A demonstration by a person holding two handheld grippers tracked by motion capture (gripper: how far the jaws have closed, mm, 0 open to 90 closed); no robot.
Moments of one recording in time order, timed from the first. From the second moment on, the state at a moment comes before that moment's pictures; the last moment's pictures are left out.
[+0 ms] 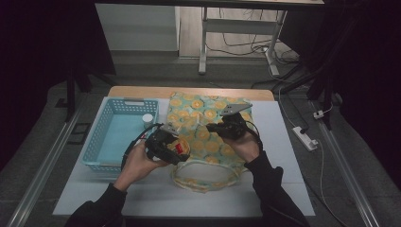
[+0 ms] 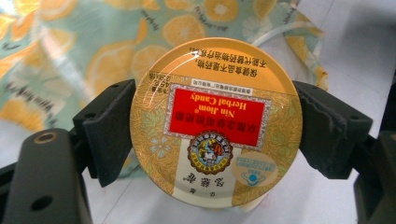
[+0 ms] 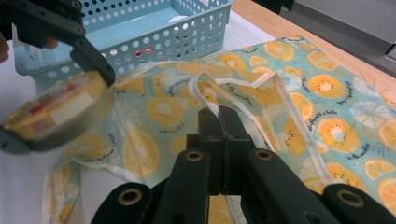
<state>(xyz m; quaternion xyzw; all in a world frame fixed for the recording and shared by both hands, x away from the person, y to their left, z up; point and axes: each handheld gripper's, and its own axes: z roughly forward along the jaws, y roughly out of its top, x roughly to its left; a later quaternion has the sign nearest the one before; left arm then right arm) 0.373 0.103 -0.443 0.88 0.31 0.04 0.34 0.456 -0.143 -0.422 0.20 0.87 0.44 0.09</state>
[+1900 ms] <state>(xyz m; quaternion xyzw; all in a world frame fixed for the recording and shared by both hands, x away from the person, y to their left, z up) 0.465 0.039 -0.511 0.87 0.37 0.08 0.32 0.461 -0.137 -0.438 0.20 0.88 0.43 0.09</state>
